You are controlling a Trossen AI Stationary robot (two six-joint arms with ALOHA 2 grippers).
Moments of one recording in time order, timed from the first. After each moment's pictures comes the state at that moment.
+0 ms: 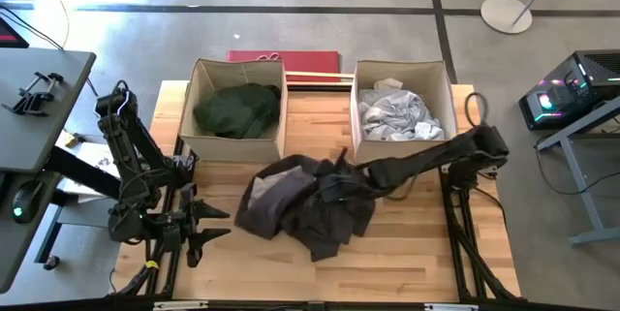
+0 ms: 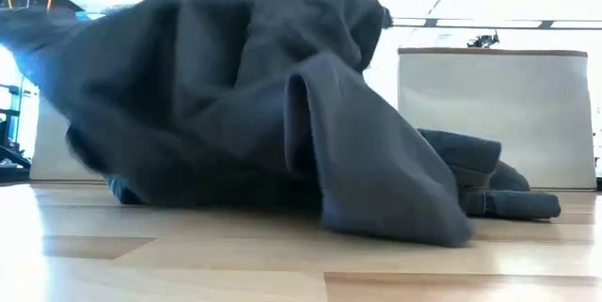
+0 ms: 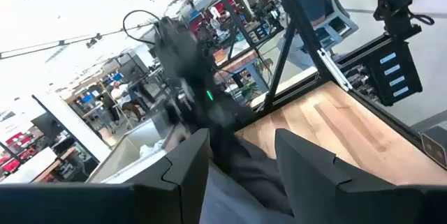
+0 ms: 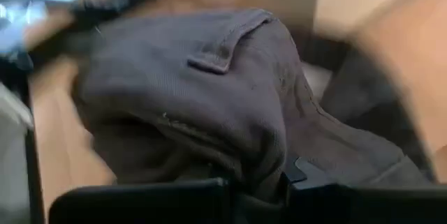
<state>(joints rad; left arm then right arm) -1.18 1.07 0.68 0.38 -1.24 0.54 0.27 1.76 1.40 -0.44 0.36 0.76</state>
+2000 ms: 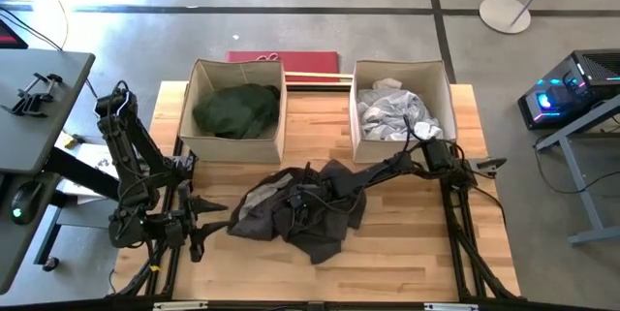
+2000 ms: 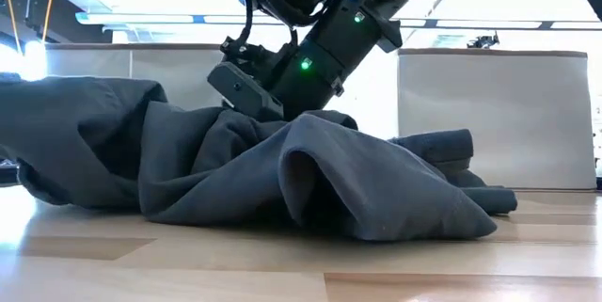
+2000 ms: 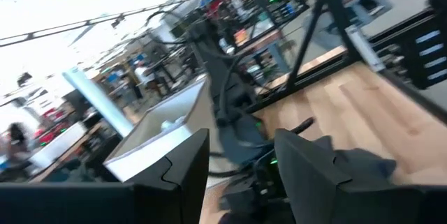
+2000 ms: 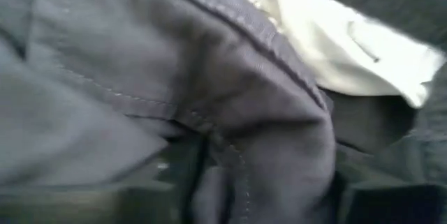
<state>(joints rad) -1.20 1.07 0.68 0.29 -1.37 0.45 0.20 2.27 1.45 -0.18 0.21 0.39</state>
